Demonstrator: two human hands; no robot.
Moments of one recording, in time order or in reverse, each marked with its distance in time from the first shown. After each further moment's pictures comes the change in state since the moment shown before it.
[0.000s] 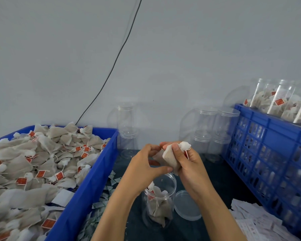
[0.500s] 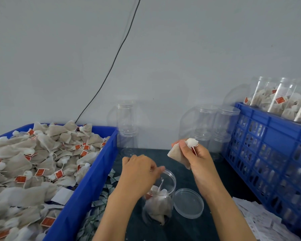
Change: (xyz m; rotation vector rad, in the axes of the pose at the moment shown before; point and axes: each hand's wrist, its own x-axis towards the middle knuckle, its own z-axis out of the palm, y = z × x) left_hand -0.008 0.004 0.000 0.744 -0.004 -0.033; right_hand 0.004 -0.006 -0.017 -0.300 0.155 -0.036
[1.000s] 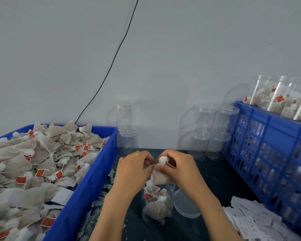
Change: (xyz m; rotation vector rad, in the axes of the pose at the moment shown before) left_hand 0.005 -0.012 0.001 -0.167 0.060 -0.028; right_hand -0.001 0.017 0.014 -0.636 -0.206 -0.214
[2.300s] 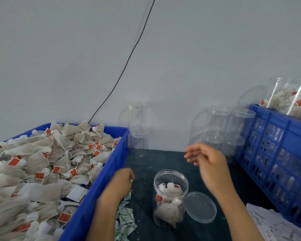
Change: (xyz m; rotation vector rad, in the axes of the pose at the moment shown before) left_hand 0.005 -0.092 0.017 0.051 -0.227 -0.345; right_hand 0.000 -0.006 -0.024 0.128 0.234 0.138
